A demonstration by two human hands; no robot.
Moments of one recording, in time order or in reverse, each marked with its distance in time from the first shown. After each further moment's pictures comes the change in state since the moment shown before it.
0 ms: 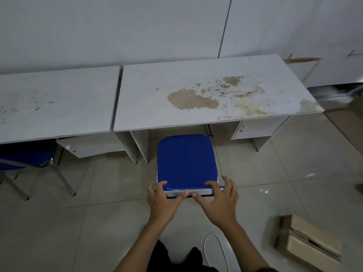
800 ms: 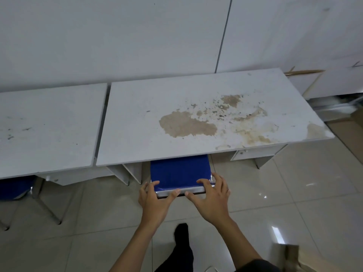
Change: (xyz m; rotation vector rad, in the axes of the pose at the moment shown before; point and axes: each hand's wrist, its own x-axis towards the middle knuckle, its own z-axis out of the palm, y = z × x) left_hand 0.171 0.087 0.016 -0.035 0.085 0.089; right_hand 0.201 -0.031 -0.006 -0.031 -0.058 -0.037
